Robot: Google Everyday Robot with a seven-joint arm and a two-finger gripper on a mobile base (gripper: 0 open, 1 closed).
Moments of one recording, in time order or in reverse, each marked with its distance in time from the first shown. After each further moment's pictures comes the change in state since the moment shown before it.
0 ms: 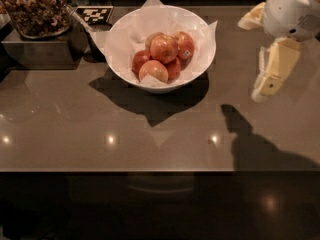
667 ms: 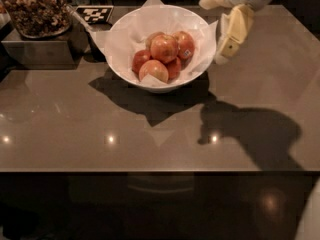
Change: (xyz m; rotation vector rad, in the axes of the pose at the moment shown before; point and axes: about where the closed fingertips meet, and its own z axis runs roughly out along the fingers) arm -0.071 -0.074 0.024 -0.095 -0.230 -0.079
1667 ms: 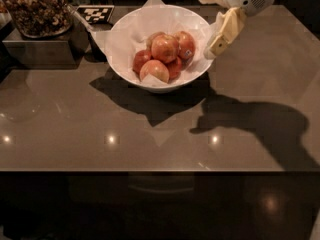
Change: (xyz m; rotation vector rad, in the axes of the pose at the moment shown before) arm -0.012 -0.028 0.009 0.087 -0.218 0.005
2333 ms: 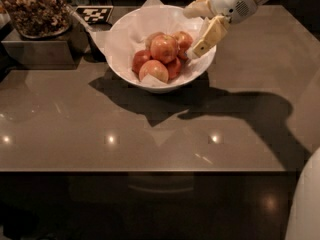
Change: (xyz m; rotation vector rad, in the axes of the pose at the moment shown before) arm 0.002 -0.013 0.035 -0.056 -0.062 0.016
